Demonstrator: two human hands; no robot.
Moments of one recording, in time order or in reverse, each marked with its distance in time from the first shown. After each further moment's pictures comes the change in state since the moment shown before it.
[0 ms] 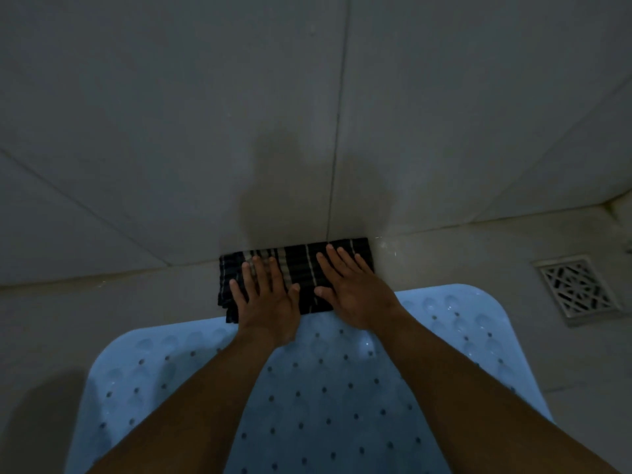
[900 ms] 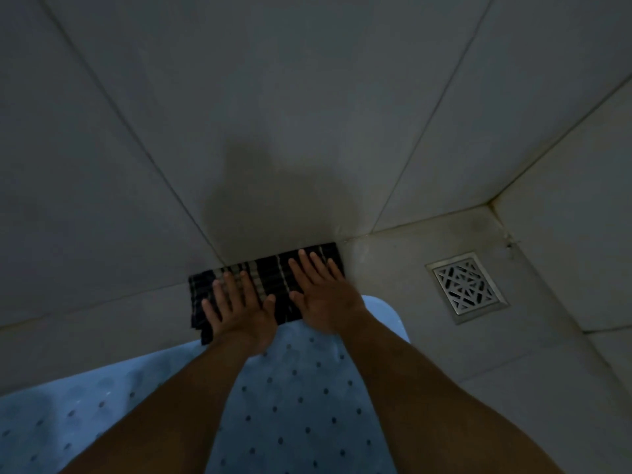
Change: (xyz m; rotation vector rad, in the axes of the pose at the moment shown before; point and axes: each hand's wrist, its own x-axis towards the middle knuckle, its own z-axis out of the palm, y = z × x) left_hand 0.002 0.137 0.007 -0.013 -0.130 -0.040; right_hand -0.045 0.112 -0.017 0.000 0.014 0.141
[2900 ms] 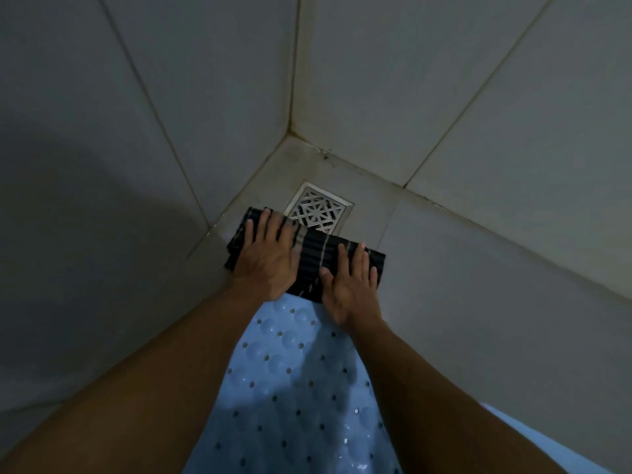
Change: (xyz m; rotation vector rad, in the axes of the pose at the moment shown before) left_hand 0.015 0.213 0.031 0.425 0.237 1.315; right_hand -0.157 0.057 0.025 0.544 0.319 1.218
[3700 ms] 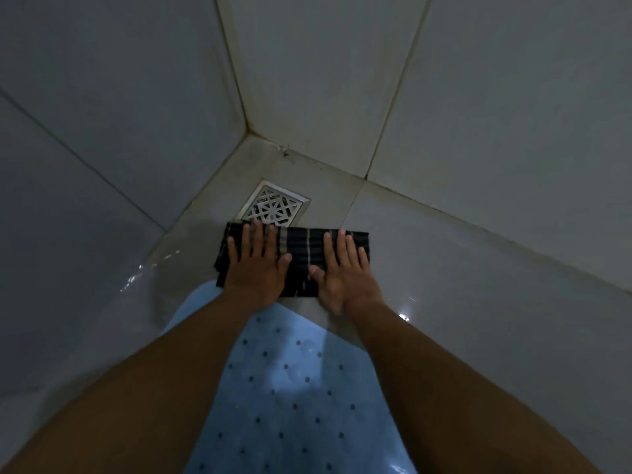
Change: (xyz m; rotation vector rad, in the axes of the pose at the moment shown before) left_hand 0.008 0.084 0.024 0.083 -0.147 -0.189; right_hand 0.021 0.094 -0.039 -0.196 -0.093 -0.182
